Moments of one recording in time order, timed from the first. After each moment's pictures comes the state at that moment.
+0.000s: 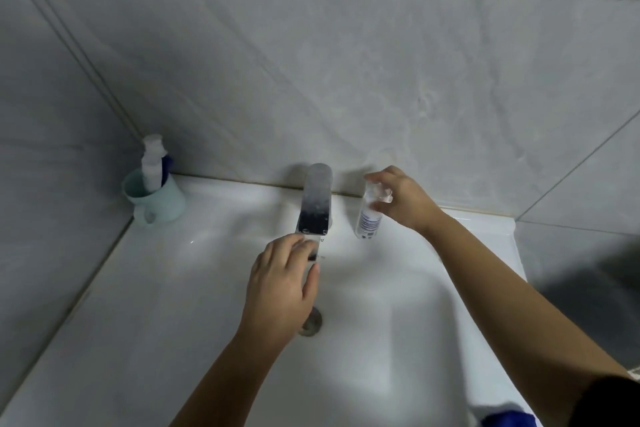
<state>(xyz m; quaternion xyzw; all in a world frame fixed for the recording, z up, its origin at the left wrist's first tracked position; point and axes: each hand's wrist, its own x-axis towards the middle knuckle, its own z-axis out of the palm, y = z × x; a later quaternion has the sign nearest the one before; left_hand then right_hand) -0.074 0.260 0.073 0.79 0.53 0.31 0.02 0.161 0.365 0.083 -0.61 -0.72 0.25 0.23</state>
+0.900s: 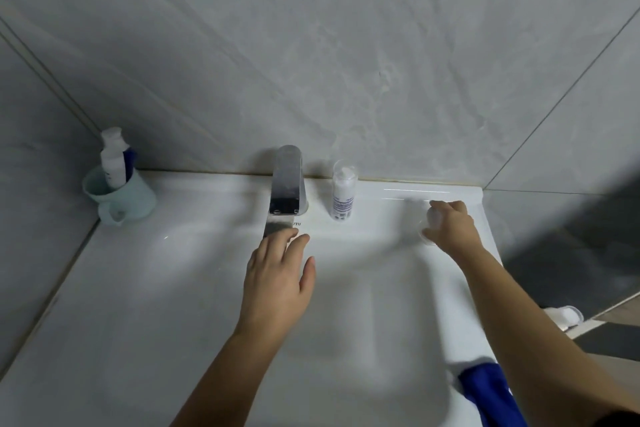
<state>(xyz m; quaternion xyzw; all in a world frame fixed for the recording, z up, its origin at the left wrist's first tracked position) -0.051 0.242 0.062 0.80 0.54 0.28 0.02 0.250 0.278 0.019 -0.84 -0.47 0.21 0.14</state>
